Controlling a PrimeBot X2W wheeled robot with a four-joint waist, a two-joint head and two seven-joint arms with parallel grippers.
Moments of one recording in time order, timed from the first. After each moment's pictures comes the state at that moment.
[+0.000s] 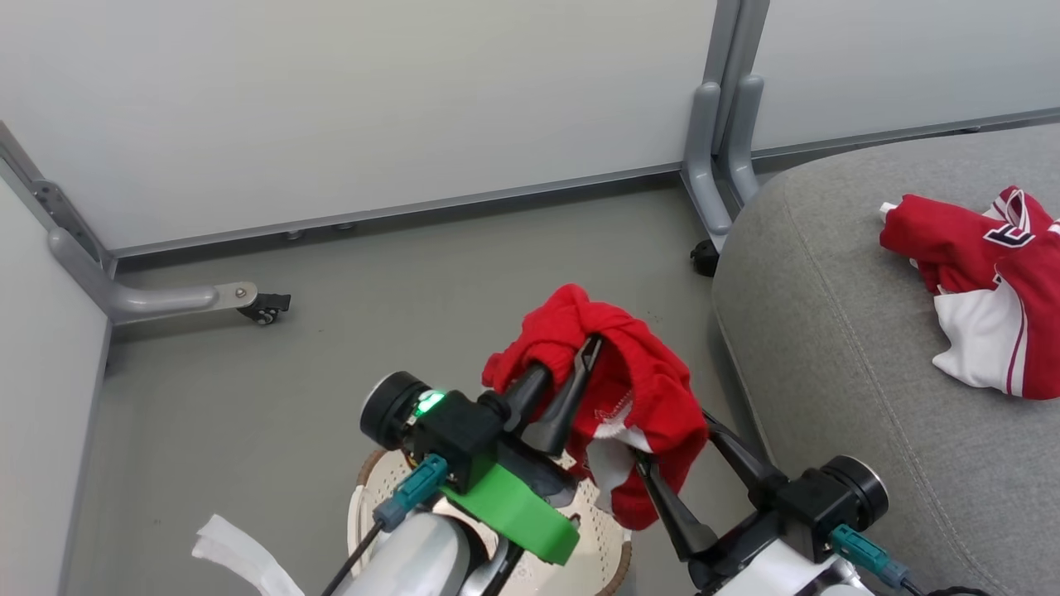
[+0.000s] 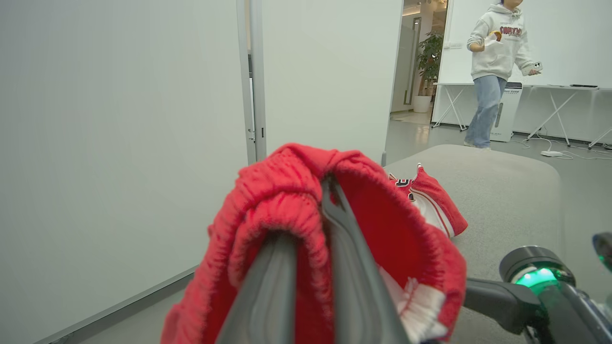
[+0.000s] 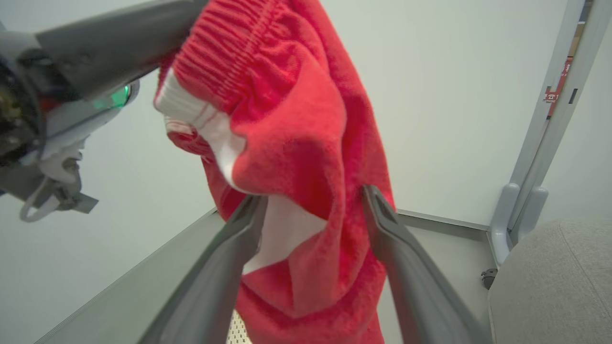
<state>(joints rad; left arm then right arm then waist) -0.28 0.06 -0.63 0.11 -0.31 -0.11 -0.21 -0.04 -0.14 0.41 0.03 0.20 0.13 -0.26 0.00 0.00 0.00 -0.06</state>
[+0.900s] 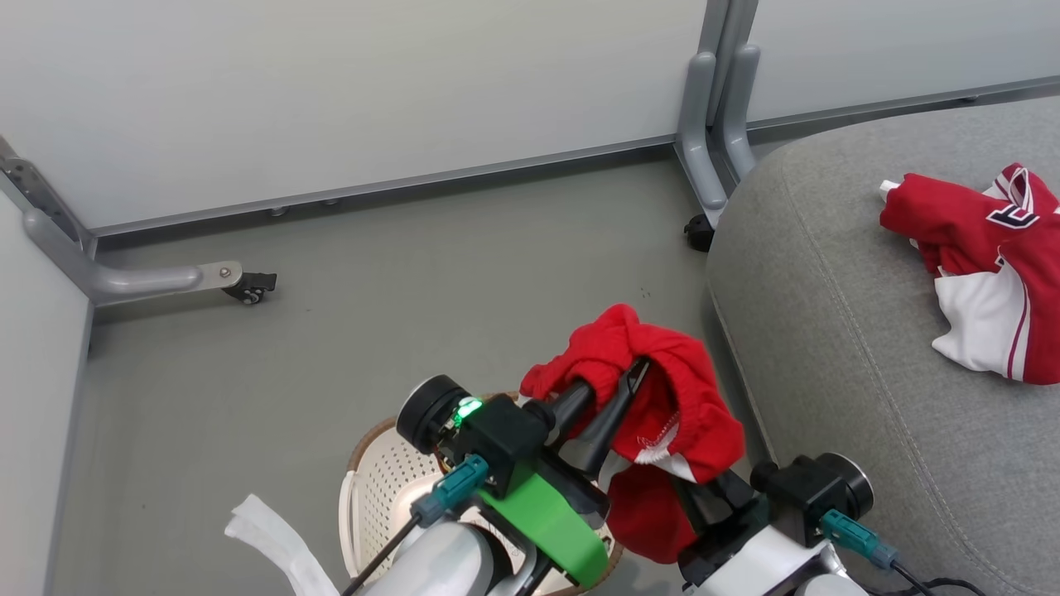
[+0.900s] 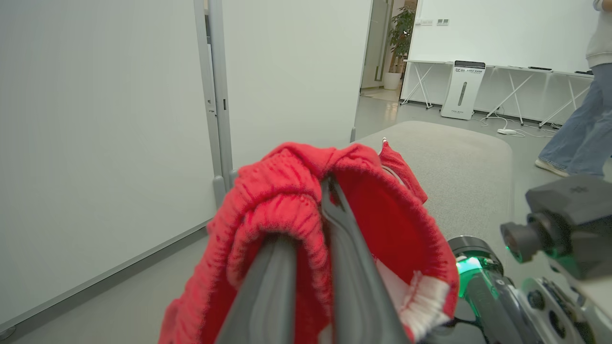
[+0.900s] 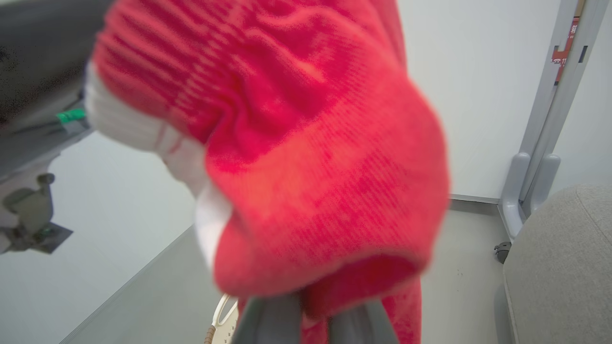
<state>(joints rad) -0.31 0.07 -0.72 0.06 -0.36 -0.10 -0.11 -0.07 -0.12 0.43 0.09 0.26 0.13 -0.26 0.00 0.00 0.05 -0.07</state>
